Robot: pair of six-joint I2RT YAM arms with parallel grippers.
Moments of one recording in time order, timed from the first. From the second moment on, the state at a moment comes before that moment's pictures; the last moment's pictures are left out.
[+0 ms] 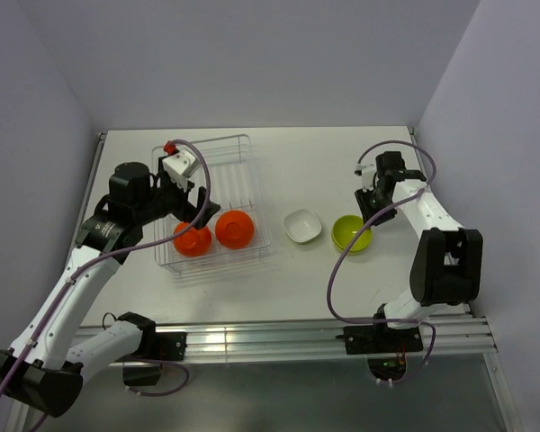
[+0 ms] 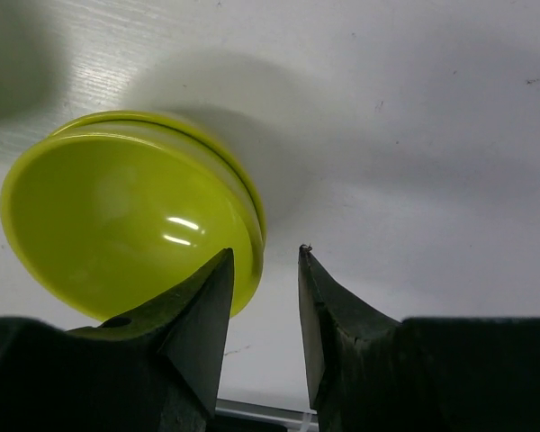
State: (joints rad) left arm -0.38 0.98 1.07 -0.46 0.38 0.11; right arm -0.02 1.53 1.12 -0.83 -0.09 -0.30
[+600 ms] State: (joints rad) left arm -0.38 0.98 1.05 -0.46 0.38 0.10; right arm -0.02 1.56 1.09 -0.82 -0.11 -0.32
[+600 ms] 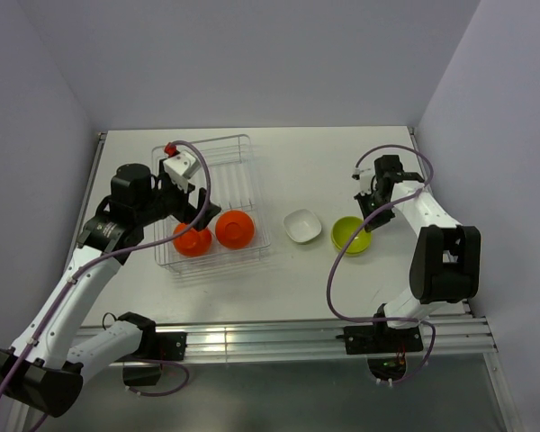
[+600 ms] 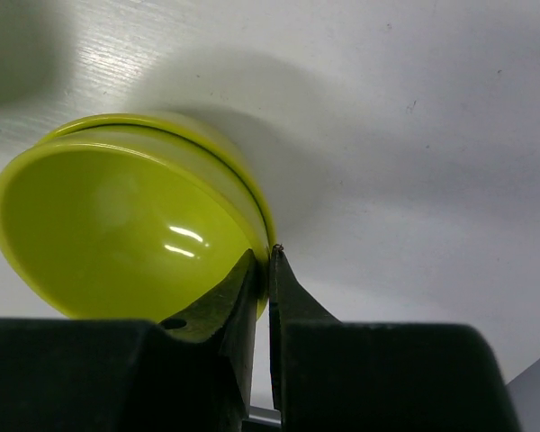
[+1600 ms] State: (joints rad) left arm -0.33 1.11 1.23 -0.29 0.67 -0.49; right arm -0.01 1.40 1.51 -0.77 -0.78 0.01
